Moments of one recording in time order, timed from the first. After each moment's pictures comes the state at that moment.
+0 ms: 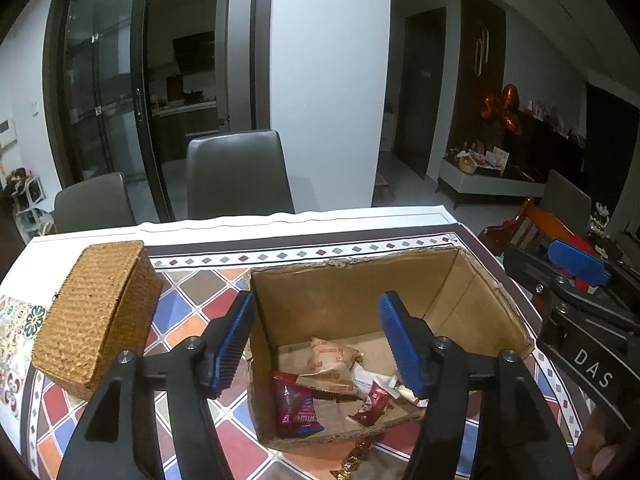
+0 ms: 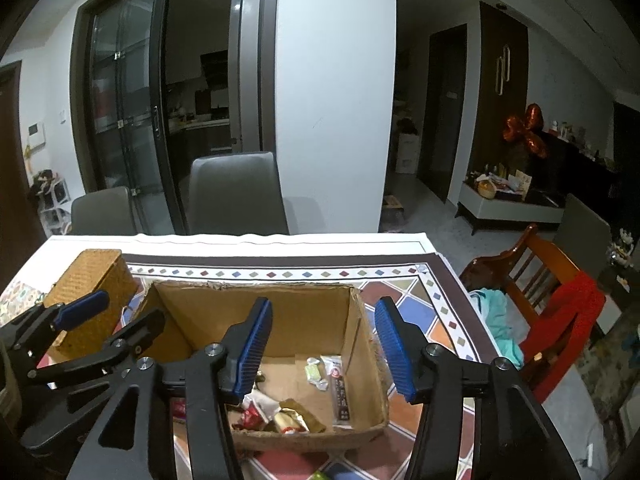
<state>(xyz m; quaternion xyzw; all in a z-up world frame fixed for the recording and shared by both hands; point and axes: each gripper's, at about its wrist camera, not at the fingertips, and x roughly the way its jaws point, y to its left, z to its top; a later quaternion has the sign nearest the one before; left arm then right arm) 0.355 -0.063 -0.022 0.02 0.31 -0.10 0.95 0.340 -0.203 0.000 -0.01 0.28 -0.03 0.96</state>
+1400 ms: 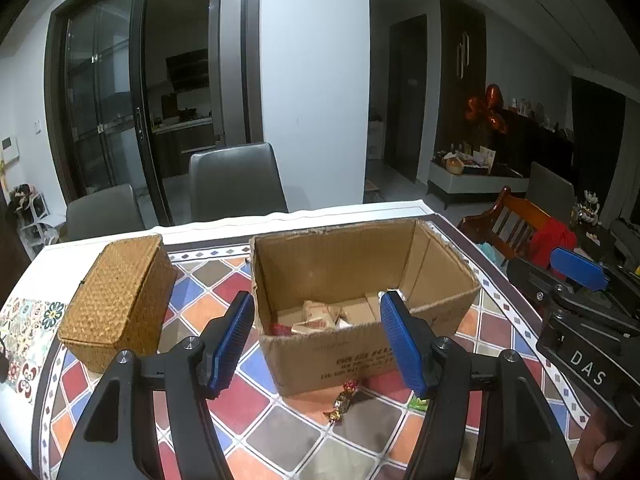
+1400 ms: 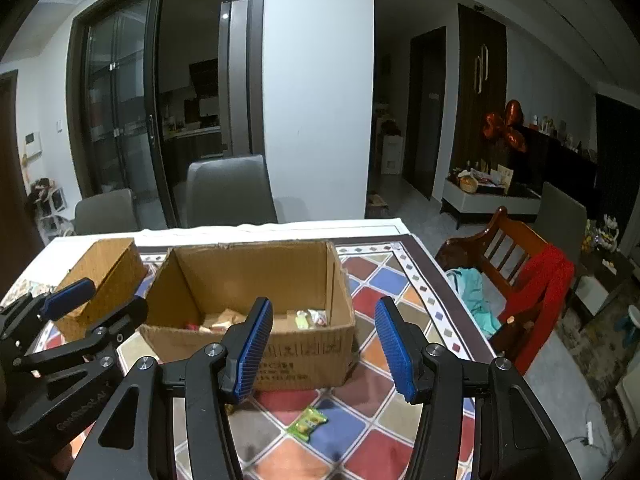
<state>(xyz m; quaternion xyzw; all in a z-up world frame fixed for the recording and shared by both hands) 0.265 -0.057 -0.013 0.04 0.28 -0.12 0.95 0.247 -0.208 -0.001 0.01 0.27 -0.06 0.96</state>
